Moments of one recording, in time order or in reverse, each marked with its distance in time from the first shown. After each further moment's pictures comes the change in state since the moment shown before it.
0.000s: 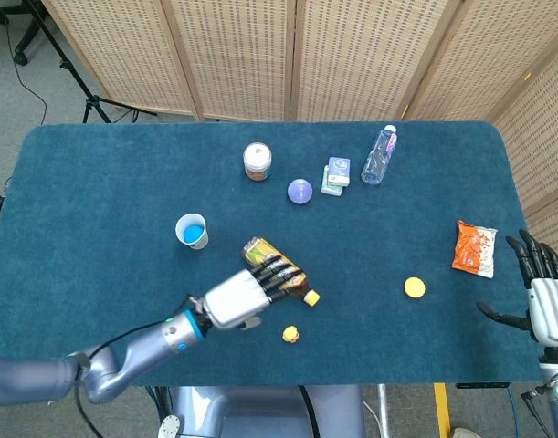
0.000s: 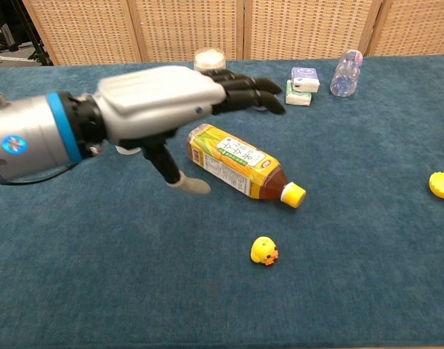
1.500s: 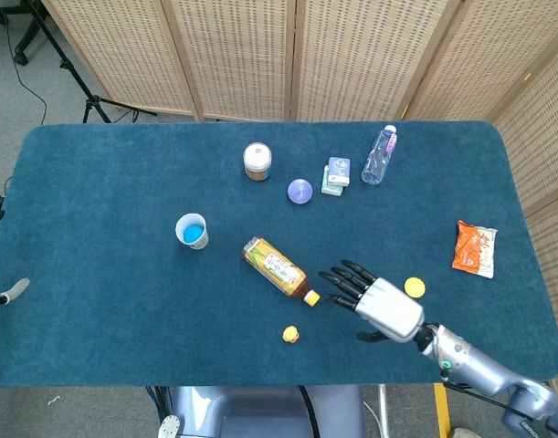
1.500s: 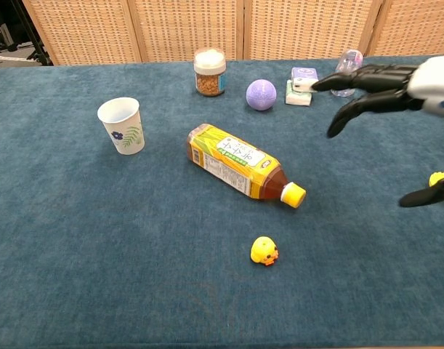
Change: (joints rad) left arm 0.626 0.552 0.032 0.055 -0.164 0.511 -0.616; right arm 0.437 -0.118 -0.121 0.061 -0.558 -0.292 -0.085
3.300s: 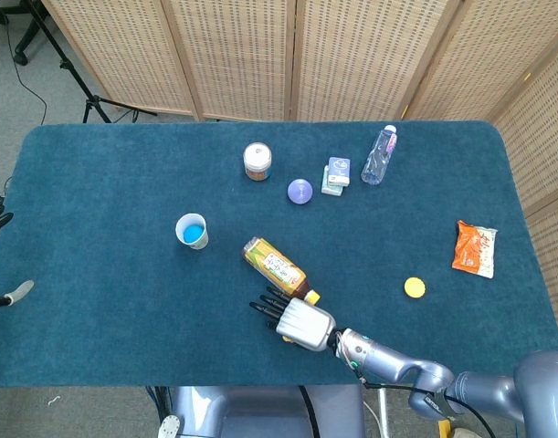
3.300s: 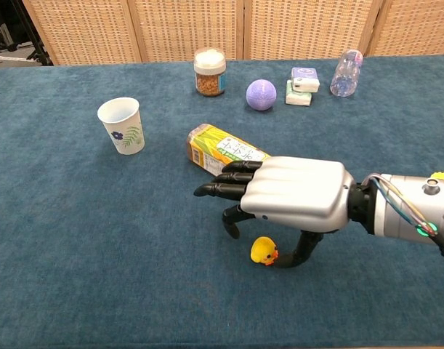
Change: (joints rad) left arm 0.027 0.005 -0.051 0.011 0.058 -0.065 -0.024; right arm 0.233 -0.381 -0.034 0.103 0.224 -0.311 -0.400
